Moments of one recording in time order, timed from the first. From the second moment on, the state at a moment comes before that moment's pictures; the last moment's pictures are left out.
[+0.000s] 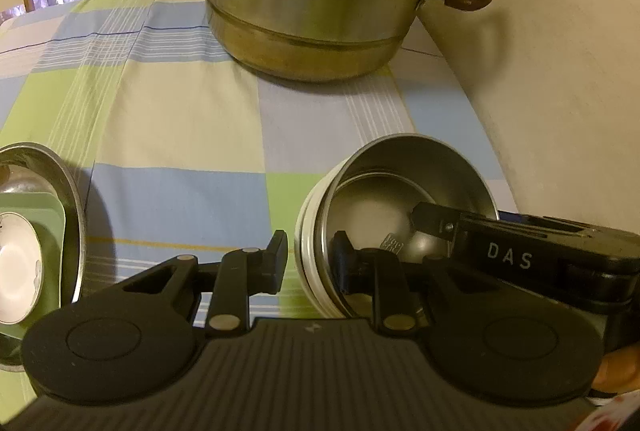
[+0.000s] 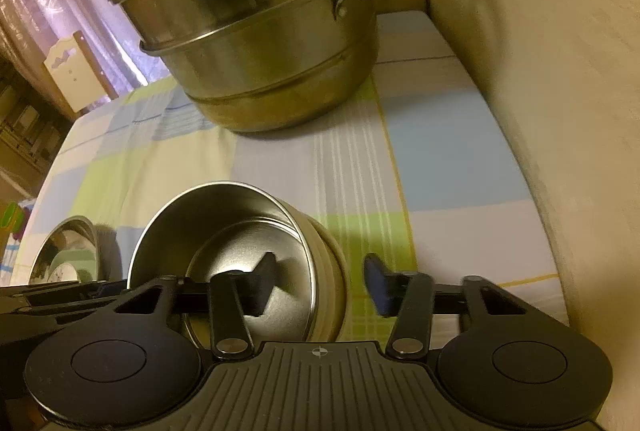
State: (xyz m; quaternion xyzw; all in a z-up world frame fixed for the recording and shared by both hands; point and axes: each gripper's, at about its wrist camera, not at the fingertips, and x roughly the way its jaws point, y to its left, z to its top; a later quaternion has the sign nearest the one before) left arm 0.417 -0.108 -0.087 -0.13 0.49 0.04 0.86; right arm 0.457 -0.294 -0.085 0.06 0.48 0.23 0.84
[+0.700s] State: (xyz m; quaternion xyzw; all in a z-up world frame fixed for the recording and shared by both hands) left arm 0.403 -0.097 -0.092 -0.13 0.49 0.05 0.86; right arm 0.454 -0.282 -0.085 0.07 0.50 0.23 0.83
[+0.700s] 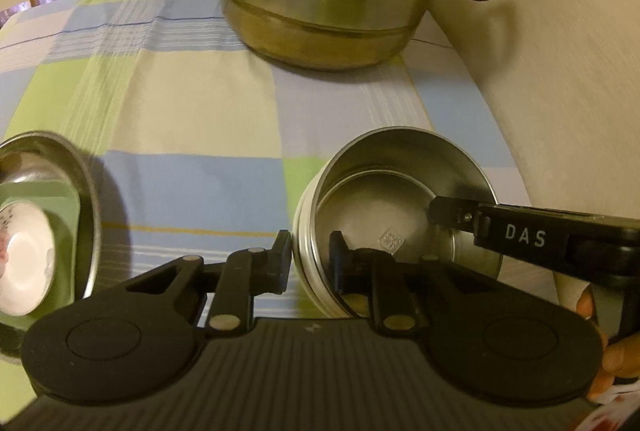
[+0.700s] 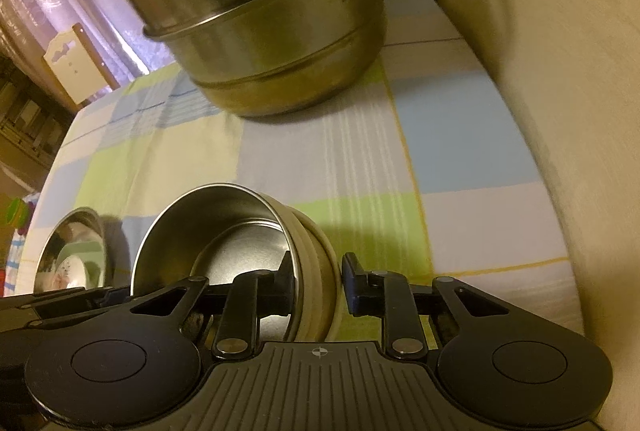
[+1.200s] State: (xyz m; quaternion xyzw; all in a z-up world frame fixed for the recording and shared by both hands) left arm 0.349 -0.043 -0.085 -0.14 0.48 0.09 0.86; right arm 0.415 -0.217 -0.081 0.02 0.51 0.28 0.81
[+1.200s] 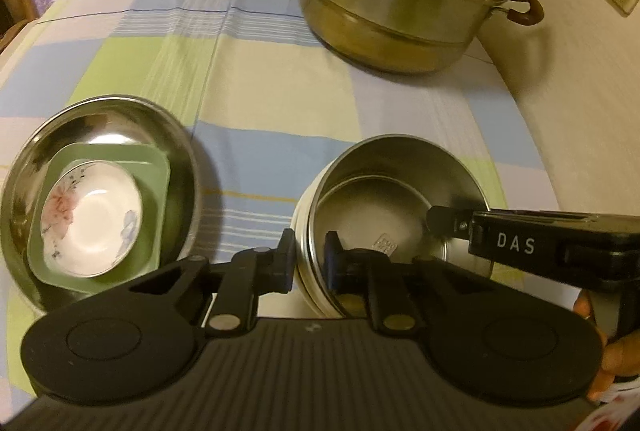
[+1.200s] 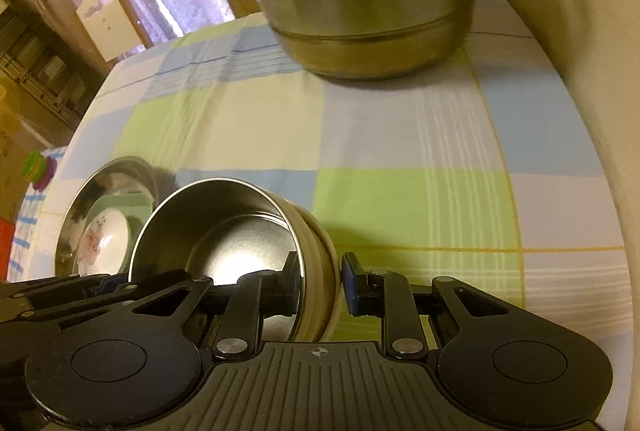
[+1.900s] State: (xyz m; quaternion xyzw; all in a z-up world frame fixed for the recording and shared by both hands) left arm 0.314 -0.007 -0.083 -0.14 0.48 0.10 0.86; right arm 0.376 -0.184 -0.080 0.03 0.53 0.28 0.80
